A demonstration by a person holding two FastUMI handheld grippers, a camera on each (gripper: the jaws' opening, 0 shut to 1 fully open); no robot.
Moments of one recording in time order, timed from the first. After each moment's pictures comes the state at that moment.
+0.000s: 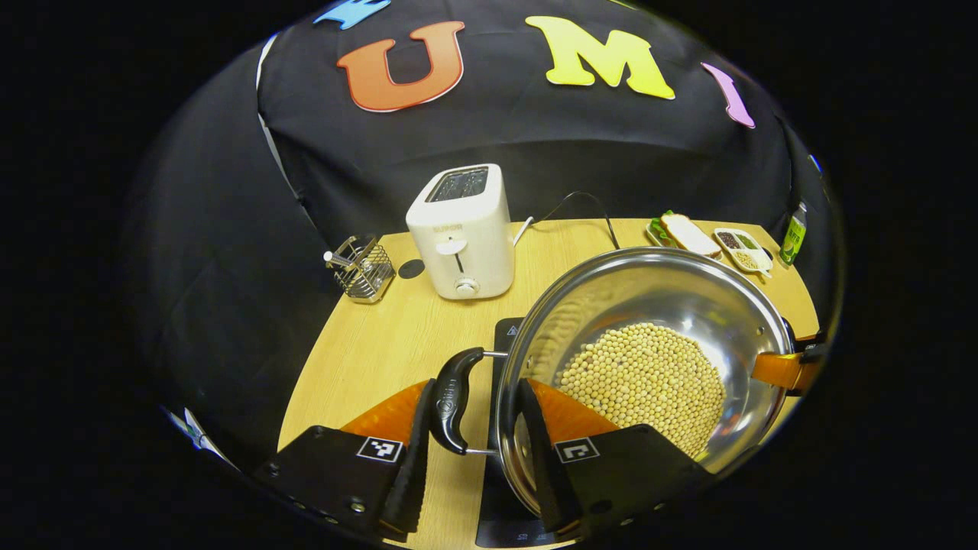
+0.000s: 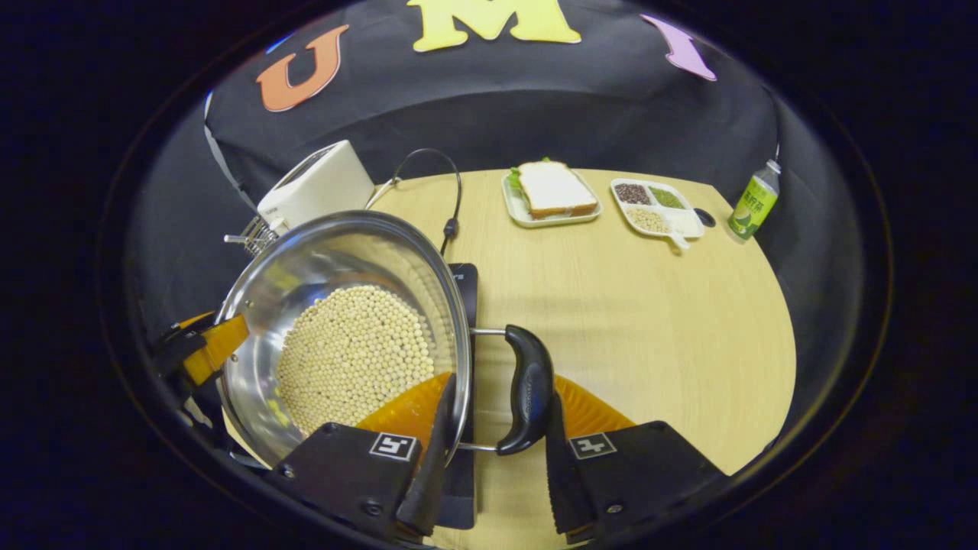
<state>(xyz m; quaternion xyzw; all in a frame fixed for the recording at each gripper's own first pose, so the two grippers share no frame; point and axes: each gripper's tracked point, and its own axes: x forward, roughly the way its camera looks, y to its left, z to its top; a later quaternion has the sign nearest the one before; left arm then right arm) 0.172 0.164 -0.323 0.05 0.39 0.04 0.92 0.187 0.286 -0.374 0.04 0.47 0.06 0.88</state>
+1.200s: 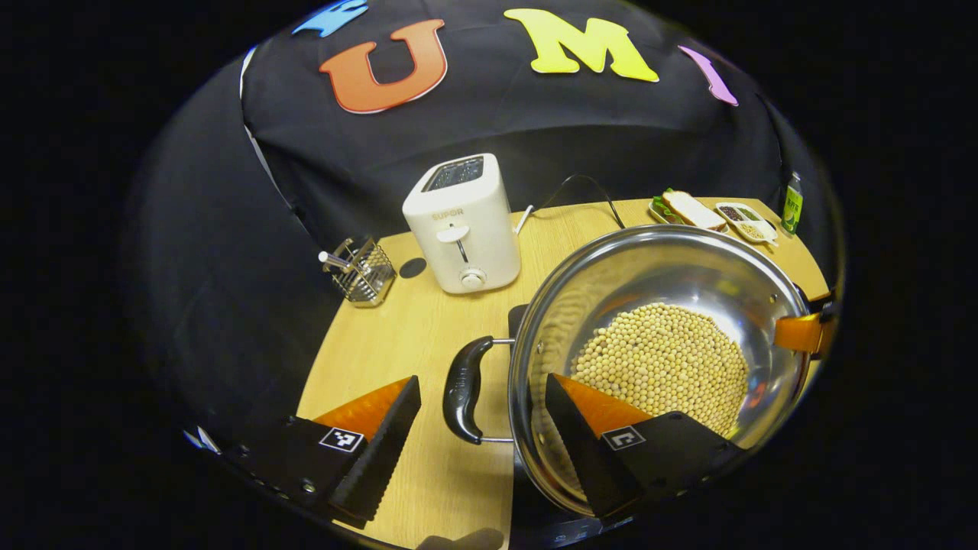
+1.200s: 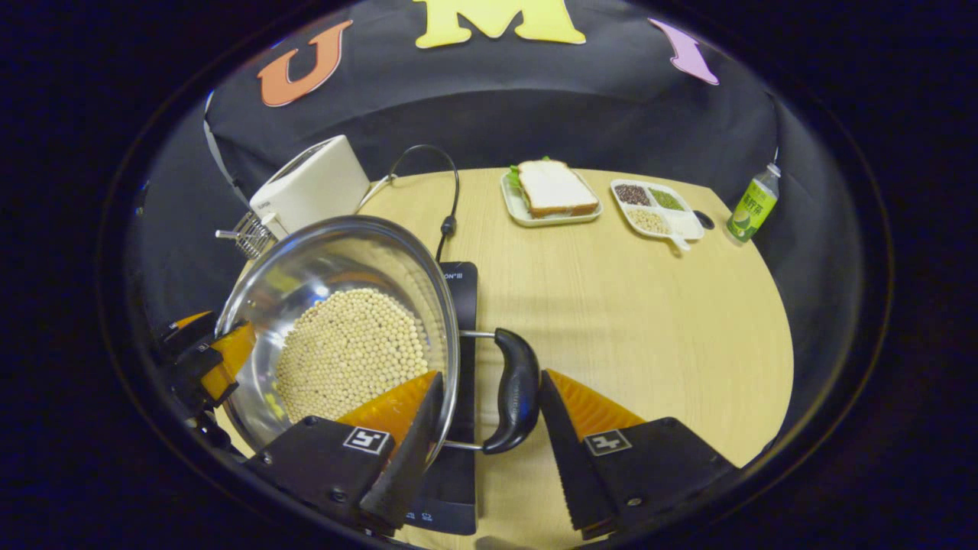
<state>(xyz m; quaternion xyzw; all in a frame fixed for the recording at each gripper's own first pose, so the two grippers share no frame) 0.176 0.179 -0.333 0.11 0.37 0.02 0.92 0.195 0.277 -0.375 0.03 0.45 0.05 0.89</state>
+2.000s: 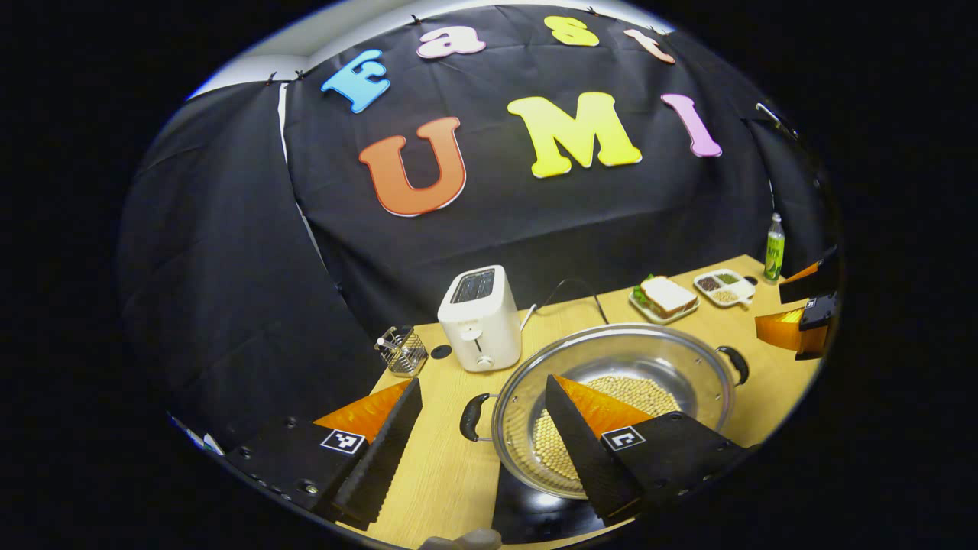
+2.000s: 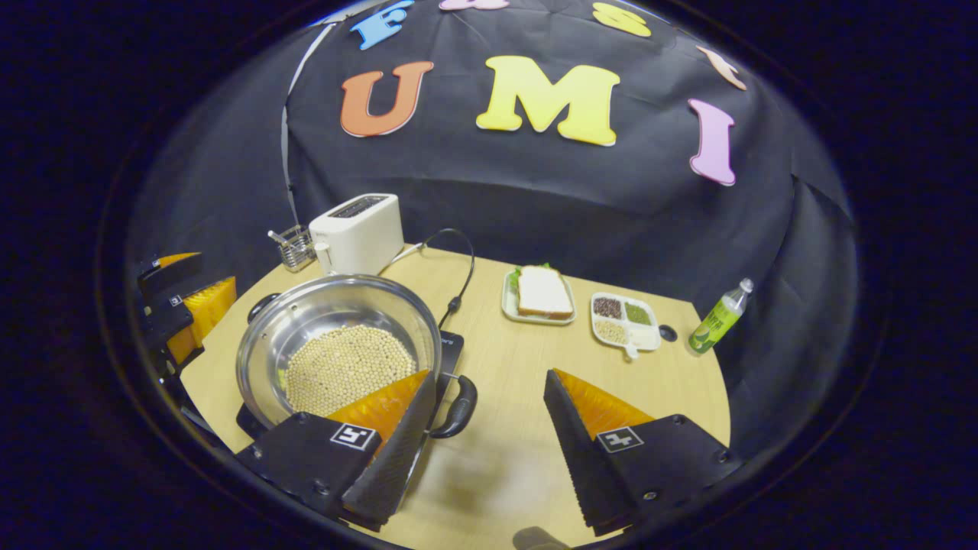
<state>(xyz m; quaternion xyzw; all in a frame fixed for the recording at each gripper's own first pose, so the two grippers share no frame) 0.127 0.130 -0.193 0.11 0.19 0.05 0.97 0.172 0.231 -0.259 -0.07 0.28 0.12 0.95</state>
